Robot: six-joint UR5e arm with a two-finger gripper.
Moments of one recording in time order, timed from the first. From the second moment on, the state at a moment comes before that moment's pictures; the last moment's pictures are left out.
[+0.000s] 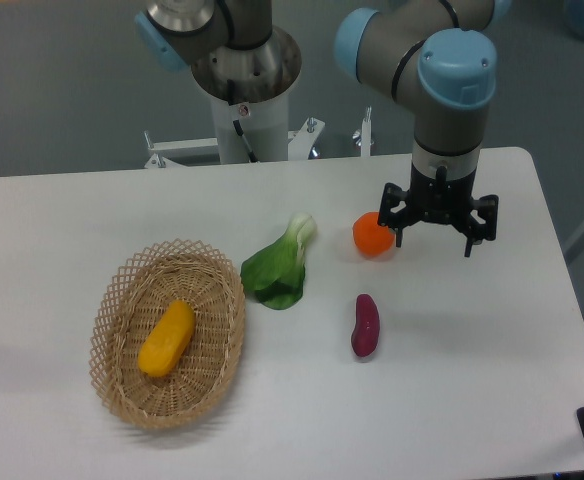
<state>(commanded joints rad) 2.67 -1.79 -1.65 -1.05 1.53 0.95</state>
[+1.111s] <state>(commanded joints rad) 2.30 -1.77 -1.76 -0.96 1.52 0.45</state>
